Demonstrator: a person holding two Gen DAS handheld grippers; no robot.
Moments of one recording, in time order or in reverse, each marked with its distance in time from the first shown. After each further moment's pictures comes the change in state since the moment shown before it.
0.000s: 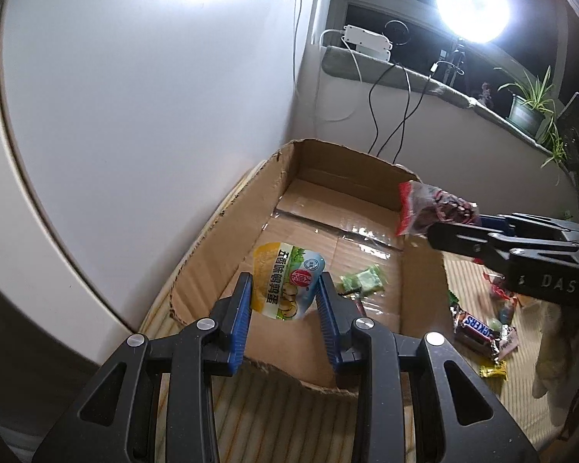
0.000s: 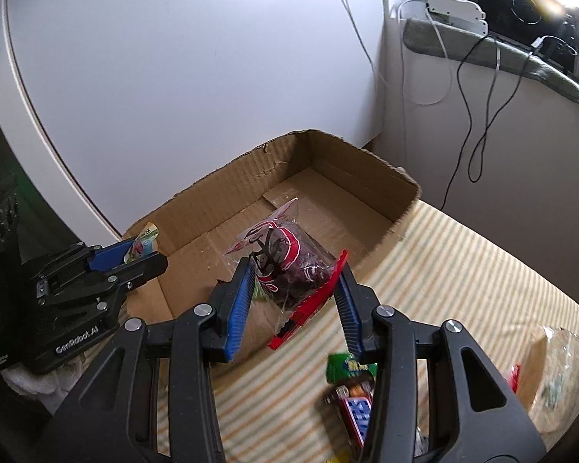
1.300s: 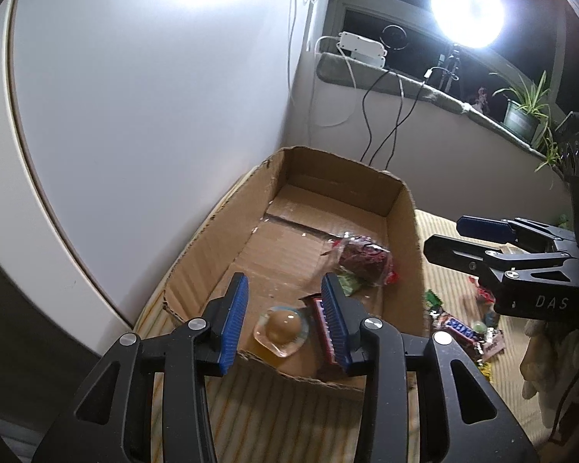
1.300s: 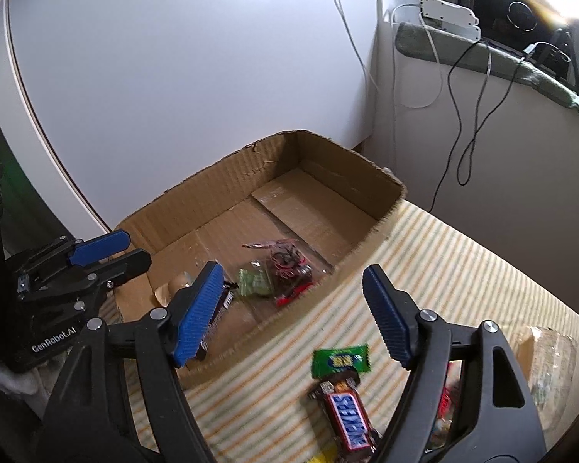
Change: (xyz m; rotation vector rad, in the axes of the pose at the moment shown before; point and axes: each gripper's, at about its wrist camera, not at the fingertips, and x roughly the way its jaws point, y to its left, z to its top) left arm -0.019 -0.011 0.000 -0.008 -0.016 -0.013; right arm -0.026 -0.010 -0.008 -0.002 -0.021 -0.048
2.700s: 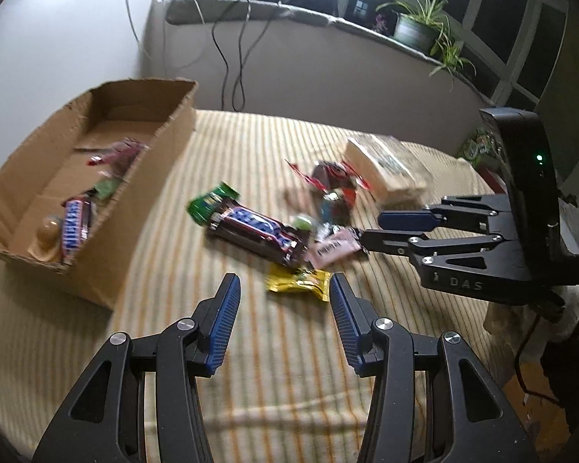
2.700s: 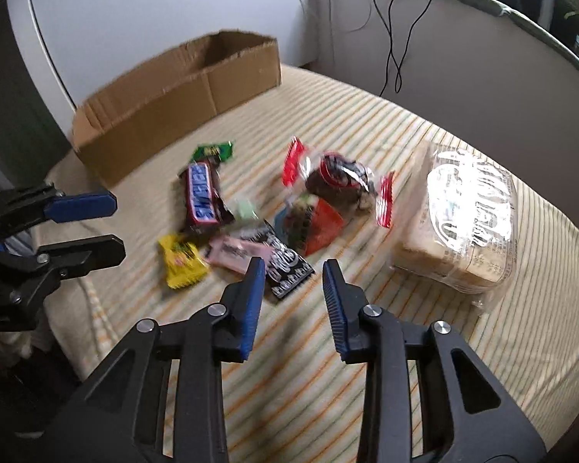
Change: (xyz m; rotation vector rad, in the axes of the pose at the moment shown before) left arm 0.003 -0.152 -0.072 0.184 0.204 -0.289; right arm -0.056 -0.098 -0.137 -0.016 0.188 -0.062
